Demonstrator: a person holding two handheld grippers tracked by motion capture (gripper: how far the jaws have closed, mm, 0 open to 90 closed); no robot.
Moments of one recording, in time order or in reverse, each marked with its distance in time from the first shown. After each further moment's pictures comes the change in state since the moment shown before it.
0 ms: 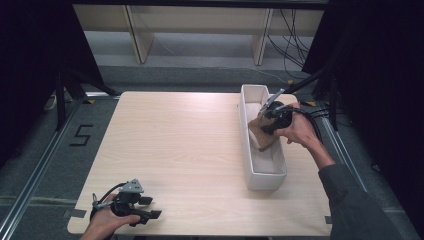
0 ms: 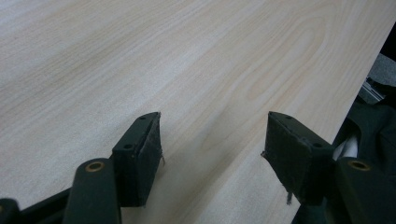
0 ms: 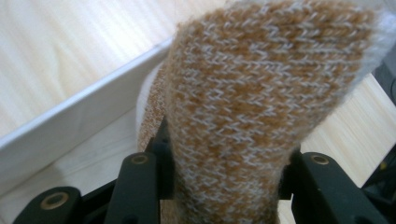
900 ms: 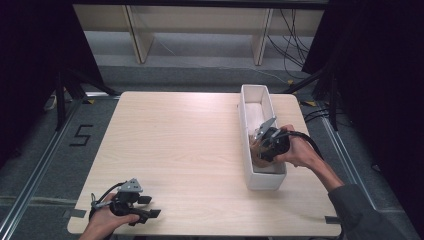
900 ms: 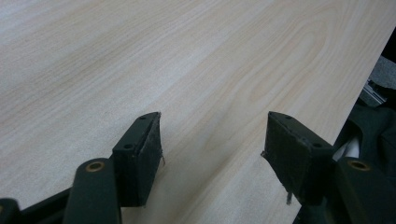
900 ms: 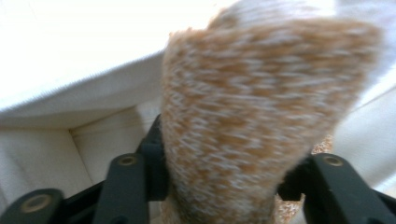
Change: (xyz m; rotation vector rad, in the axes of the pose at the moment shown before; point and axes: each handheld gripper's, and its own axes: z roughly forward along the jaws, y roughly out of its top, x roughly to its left) left arm 0.002 0.001 -0.003 -0.007 0.000 -0.005; right arm 0.052 -0.032 0.005 0.015 0.125 -0.187
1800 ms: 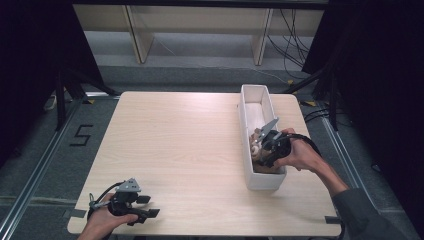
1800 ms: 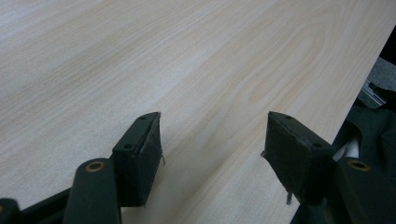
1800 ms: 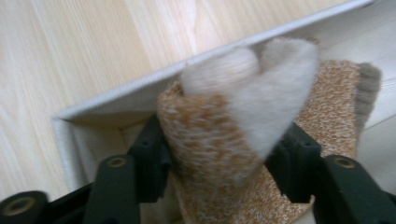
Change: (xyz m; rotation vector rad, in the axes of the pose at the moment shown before) left arm 0.000 -0.001 -0.004 -0.014 0.010 -0.006; right arm 0.010 -0.002 -0.010 -0.019 0.105 0.028
